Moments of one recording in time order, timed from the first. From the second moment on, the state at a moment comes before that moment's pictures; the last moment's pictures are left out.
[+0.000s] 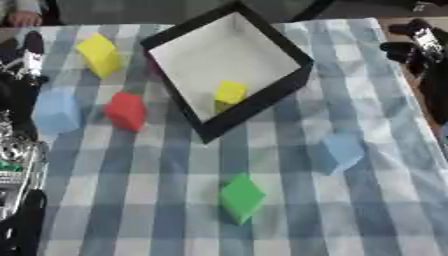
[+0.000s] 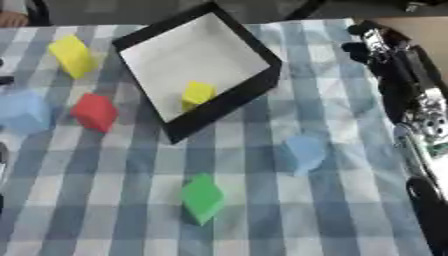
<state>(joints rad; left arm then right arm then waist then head) -0.47 0.24 0.15 -1.61 0.07 0.03 0.41 -0.48 -0.44 0.03 -1.70 -0.21 0.11 -0.08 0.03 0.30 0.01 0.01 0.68</state>
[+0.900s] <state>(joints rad) -0.46 0.32 0.13 -1.60 0.08 0.04 0.40 -0.59 -0.66 0.08 -1.77 -0.21 0.08 0.03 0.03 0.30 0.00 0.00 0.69</state>
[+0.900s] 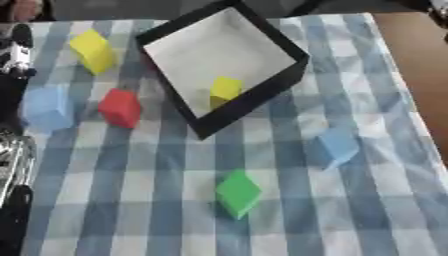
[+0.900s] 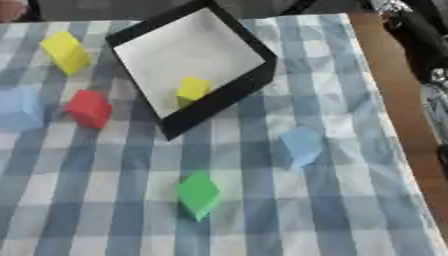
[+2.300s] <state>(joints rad) -0.44 0.38 0.11 -1.58 0.08 0.05 0.37 -0.78 -1.05 0.31 -1.98 0.00 -0.18 0.77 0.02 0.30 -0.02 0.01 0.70</state>
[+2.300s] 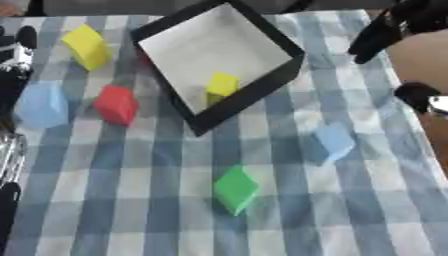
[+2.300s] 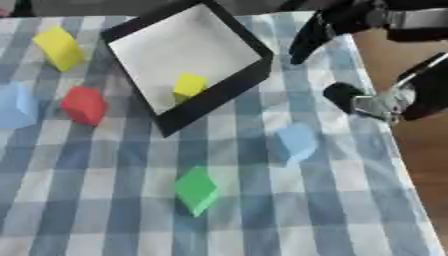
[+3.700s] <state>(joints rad) -0.44 0.38 0.09 -1.58 0.08 0.05 0.36 -0.74 -0.95 0.51 -1.85 0.28 -0.06 0.69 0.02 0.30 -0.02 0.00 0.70</state>
